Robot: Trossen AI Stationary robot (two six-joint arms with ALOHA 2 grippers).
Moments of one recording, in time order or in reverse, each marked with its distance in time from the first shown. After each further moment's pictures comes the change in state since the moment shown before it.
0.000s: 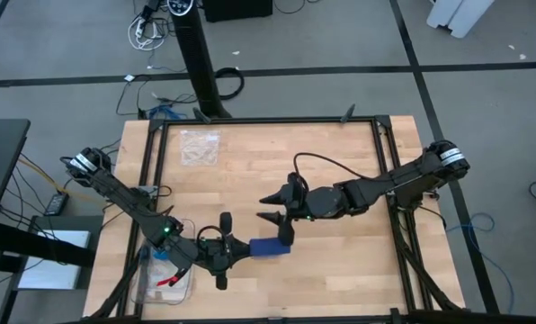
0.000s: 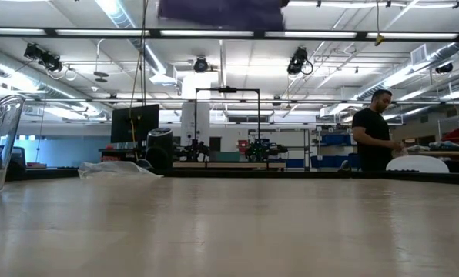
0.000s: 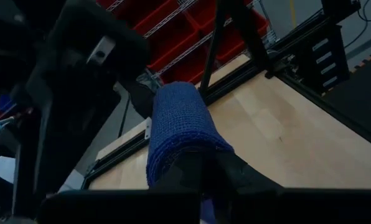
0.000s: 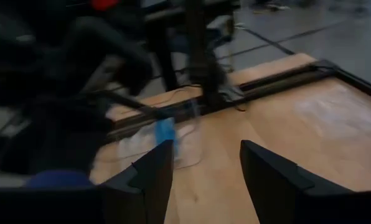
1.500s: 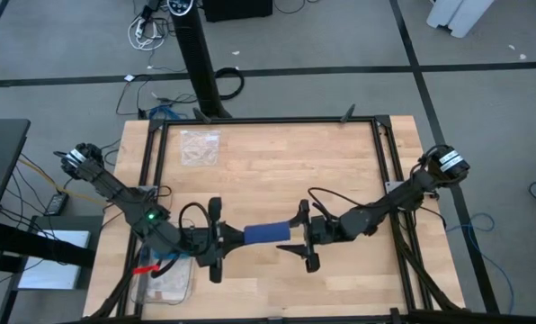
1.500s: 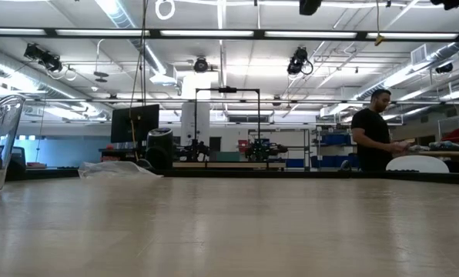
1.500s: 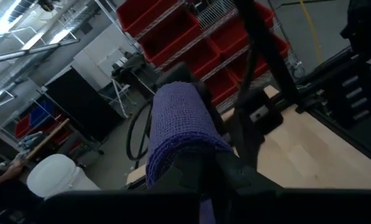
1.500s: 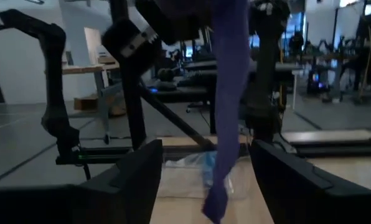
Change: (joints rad) left arm 0.010 -0.095 0.176 -0.131 -0.030 0.103; right arm 0.168 0.028 -0.480 0.887 0.021 -0.295
